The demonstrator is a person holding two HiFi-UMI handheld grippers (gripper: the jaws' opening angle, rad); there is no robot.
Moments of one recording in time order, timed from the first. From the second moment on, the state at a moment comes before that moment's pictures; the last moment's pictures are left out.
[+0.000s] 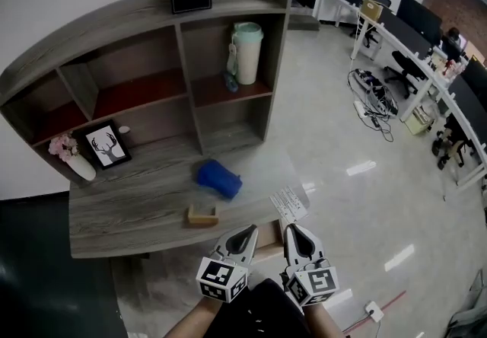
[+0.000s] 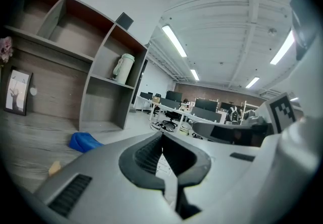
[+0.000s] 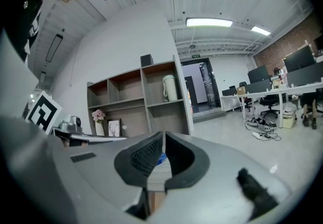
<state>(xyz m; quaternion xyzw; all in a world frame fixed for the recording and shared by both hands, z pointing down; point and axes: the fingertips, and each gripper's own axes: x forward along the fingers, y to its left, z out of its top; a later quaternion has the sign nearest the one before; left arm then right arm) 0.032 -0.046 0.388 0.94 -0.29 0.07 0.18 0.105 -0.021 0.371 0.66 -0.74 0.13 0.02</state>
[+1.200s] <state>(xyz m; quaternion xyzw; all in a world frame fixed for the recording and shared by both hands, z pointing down) 0.148 -0.055 0.449 0.95 -0.23 0.11 0.18 0.200 -0.039 0.433 0.68 -0.72 0.17 -0.01</state>
